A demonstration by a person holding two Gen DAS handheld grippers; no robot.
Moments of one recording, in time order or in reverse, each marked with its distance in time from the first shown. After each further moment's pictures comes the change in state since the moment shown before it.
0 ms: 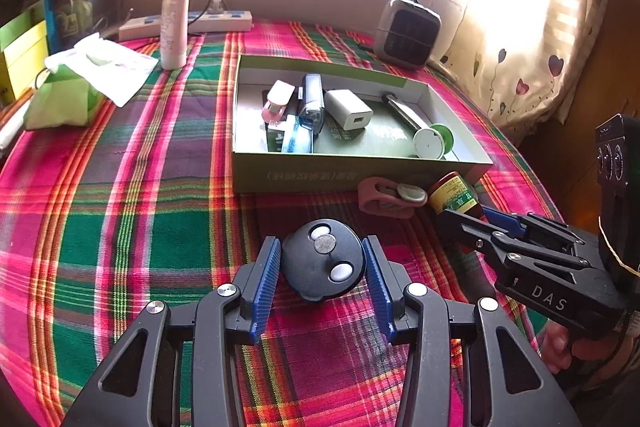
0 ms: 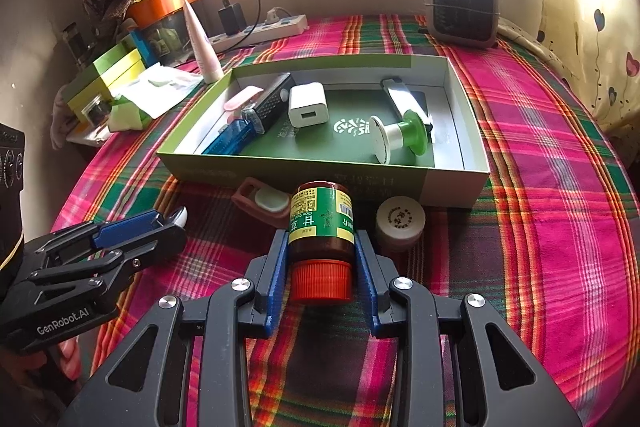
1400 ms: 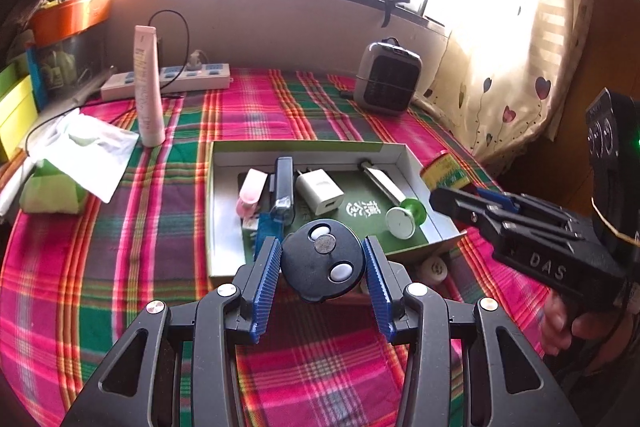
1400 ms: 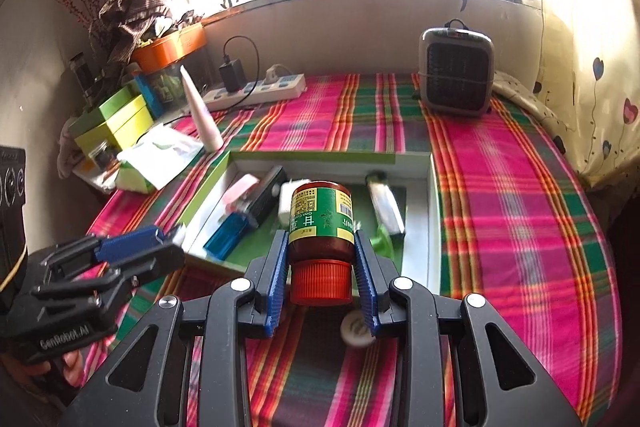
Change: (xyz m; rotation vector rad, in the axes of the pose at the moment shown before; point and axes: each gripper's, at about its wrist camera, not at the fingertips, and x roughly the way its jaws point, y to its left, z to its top) left arm -0.010 -0.027 0.061 0.053 -0.085 -0.021; right arm -0.022 -0.021 0.067 -0.017 -0.118 0.007
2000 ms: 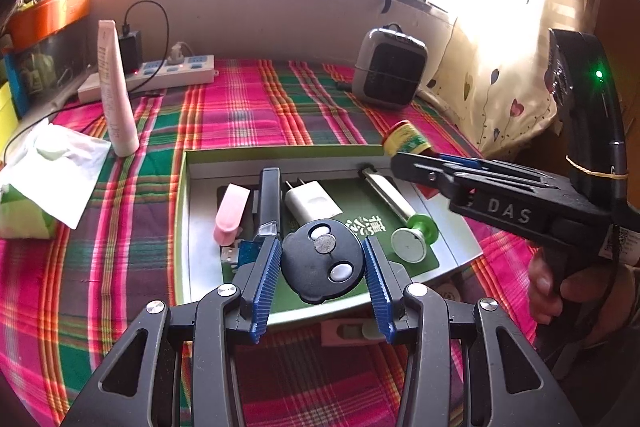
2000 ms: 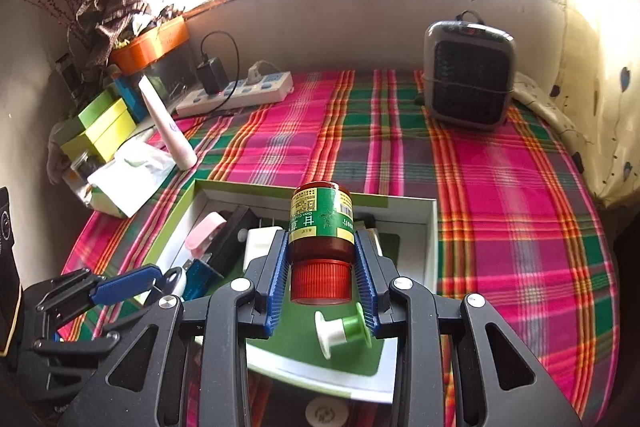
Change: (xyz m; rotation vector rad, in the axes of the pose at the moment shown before) left arm 0.043 -0.005 0.021 0.011 0.051 -0.004; right arm 0.056 -0.021 0.041 -0.007 0.083 0.020
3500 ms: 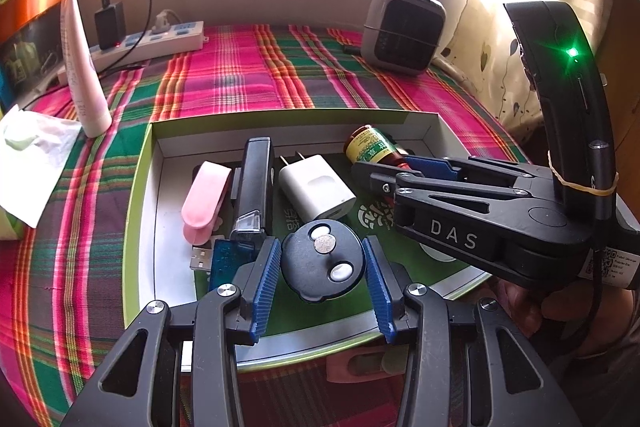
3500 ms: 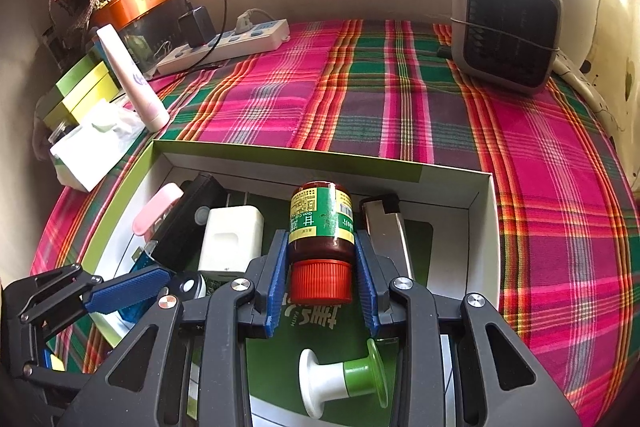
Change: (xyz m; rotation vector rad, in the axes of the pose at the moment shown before) left arm 0.049 -0.001 0.000 0.010 0.098 0.029; right arm 0.061 -0.007 -0.007 -0.019 0.111 -0.001
